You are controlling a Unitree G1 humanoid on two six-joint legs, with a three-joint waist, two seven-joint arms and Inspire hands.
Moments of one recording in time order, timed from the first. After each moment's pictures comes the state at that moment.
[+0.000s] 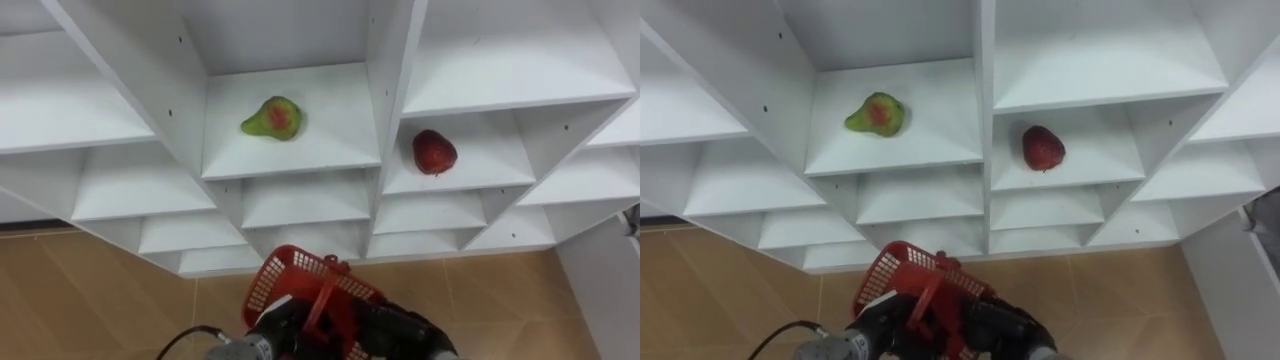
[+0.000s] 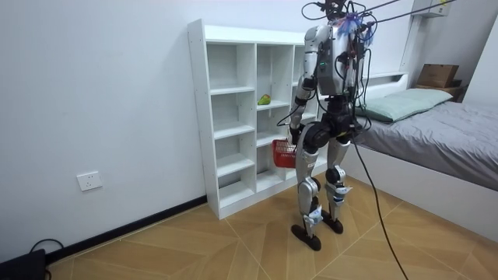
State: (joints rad) left arm -0.11 0.13 -0.52 0.89 -0.11 -0.01 -0.18; right arm -0.18 -0.15 0.45 1.24 1.07 0.04 0.36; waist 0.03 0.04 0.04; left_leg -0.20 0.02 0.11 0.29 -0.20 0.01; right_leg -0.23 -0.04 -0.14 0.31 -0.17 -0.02
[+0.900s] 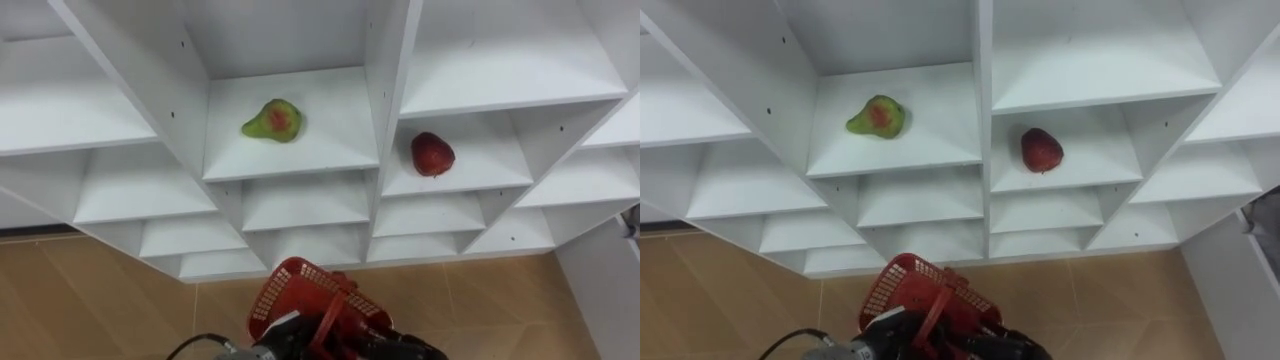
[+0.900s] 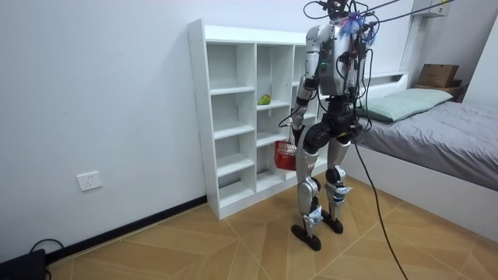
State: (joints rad) left arm -0.11 0.11 -0.54 0.95 -0.07 0.01 -0.21; right arm -0.18 -0.15 0.49 1.30 1.01 0.07 0.42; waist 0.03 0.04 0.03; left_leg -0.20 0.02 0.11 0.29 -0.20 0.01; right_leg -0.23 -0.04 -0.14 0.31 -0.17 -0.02
